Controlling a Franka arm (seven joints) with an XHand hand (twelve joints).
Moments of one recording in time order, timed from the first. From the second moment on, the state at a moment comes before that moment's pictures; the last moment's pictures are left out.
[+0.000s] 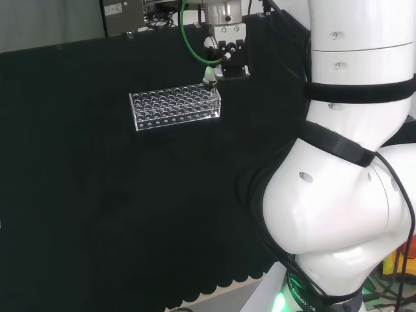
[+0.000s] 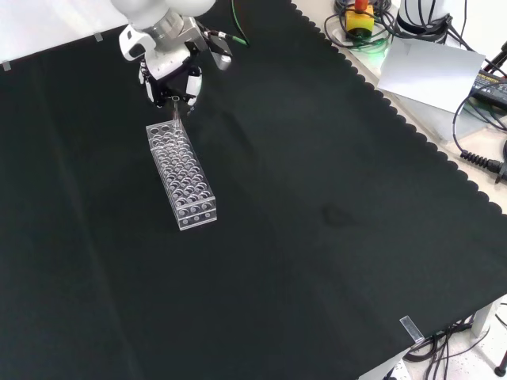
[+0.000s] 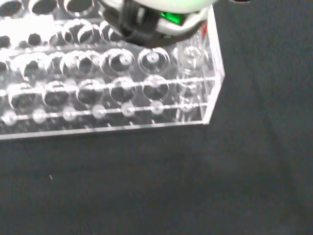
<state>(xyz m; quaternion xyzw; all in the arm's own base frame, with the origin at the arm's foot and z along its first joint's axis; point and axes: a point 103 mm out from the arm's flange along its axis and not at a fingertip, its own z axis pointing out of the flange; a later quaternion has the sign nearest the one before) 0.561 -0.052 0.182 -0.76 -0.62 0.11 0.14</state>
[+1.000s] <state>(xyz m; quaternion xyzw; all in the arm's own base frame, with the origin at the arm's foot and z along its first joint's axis) 0.574 -0.061 0.253 -0.78 -0.62 -0.04 0.08</state>
